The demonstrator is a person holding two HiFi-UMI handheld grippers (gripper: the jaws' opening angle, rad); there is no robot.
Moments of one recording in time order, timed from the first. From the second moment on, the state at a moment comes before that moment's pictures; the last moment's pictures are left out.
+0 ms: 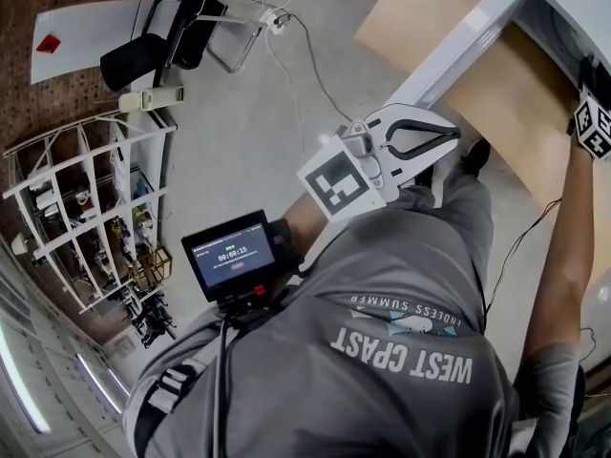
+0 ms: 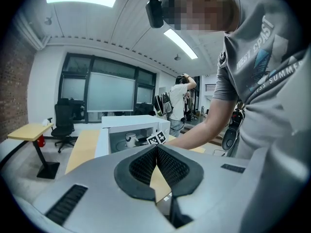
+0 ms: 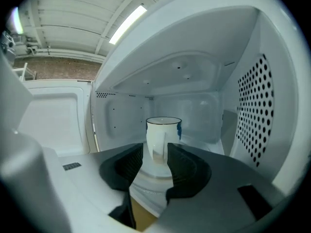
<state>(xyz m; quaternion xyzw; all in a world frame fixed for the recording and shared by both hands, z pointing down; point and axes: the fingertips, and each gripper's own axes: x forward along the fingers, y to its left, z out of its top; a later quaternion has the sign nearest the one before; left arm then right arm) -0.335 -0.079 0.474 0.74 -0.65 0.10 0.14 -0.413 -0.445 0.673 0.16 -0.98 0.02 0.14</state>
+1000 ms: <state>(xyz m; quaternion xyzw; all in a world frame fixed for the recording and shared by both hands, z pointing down) -0.247 -0.018 0.406 0.77 -0.63 0.04 0.06 -0.243 -0.286 0.552 0.11 -0.98 0.03 0.14</state>
